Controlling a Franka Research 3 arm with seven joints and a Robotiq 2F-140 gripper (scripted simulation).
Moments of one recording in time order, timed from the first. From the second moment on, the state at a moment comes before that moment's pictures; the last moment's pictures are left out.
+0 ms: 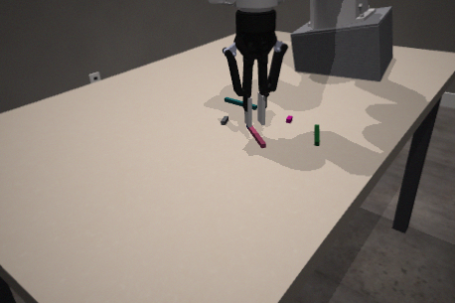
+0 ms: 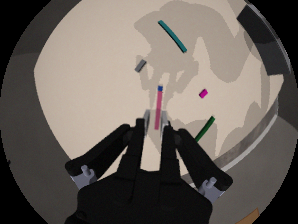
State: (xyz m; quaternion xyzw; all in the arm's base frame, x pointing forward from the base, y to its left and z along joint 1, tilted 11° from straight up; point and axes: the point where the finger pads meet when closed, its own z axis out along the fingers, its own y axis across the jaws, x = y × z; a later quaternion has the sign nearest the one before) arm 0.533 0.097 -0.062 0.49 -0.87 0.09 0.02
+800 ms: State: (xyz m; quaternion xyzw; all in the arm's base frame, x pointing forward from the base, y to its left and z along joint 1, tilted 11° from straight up) arm 0.529 0.108 -0.009 0.48 -0.87 0.09 0.02
